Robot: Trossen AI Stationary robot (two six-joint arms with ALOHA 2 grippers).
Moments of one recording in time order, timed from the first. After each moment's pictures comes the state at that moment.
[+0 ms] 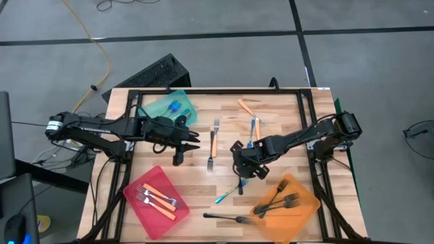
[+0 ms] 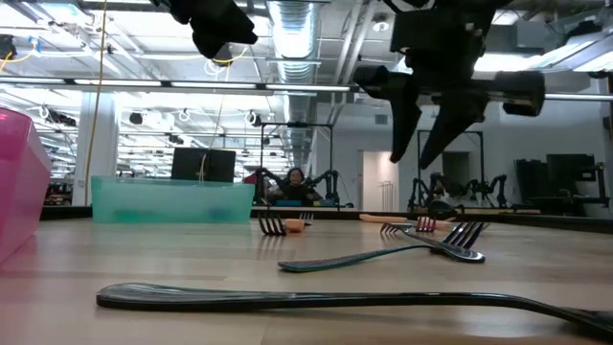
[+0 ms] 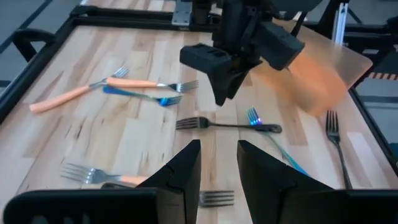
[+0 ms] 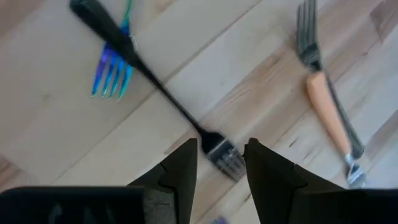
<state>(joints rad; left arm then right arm) -0.02 1.15 0.94 -0.34 -0.02 -0.09 0.19 1.66 1.15 -0.66 0.12 -0.72</state>
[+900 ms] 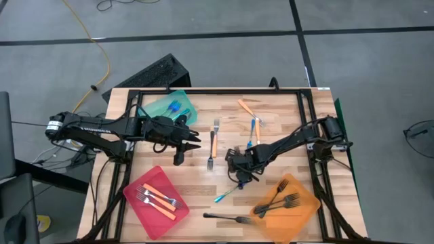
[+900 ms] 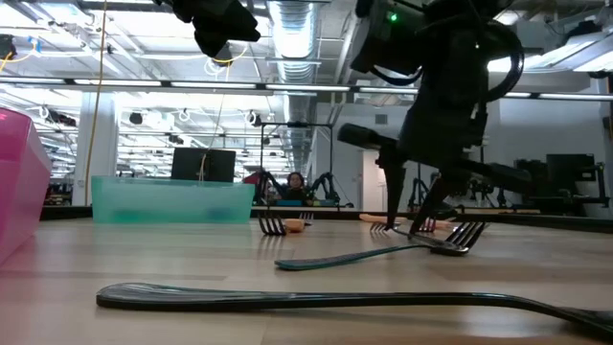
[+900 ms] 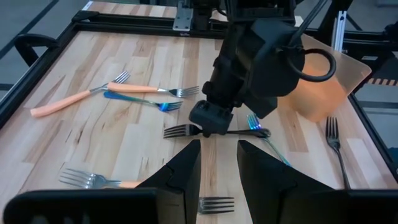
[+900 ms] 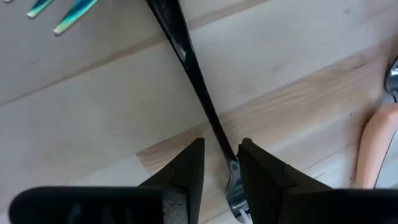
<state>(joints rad) -0.02 1.15 0.94 -0.32 -0.02 -0.09 0.19 1.85 1.09 -0.52 0.27 -1.07</state>
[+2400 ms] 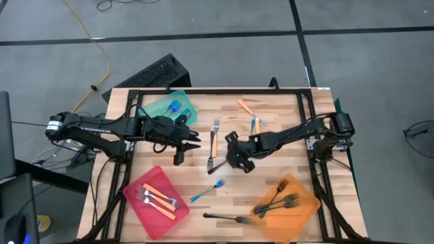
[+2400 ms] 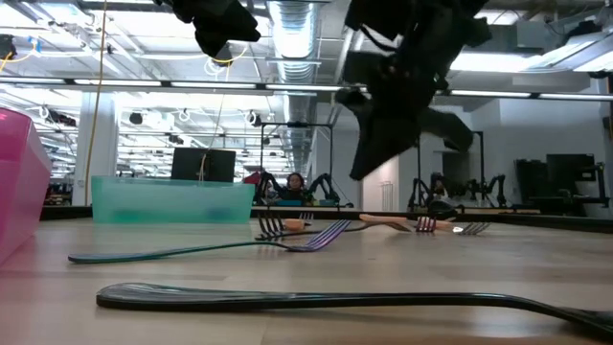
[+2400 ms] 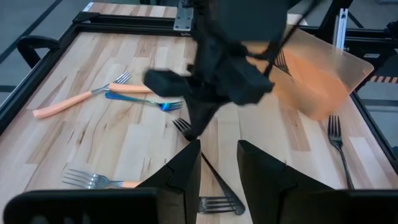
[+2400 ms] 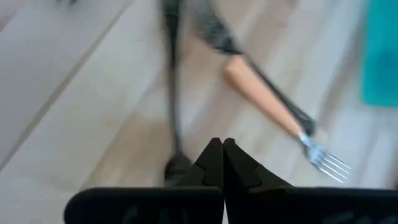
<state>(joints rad) -0.02 1.15 0.94 -0.32 -0.03 -0.07 0.09 1.71 1.09 -0.38 0.21 -0.59</state>
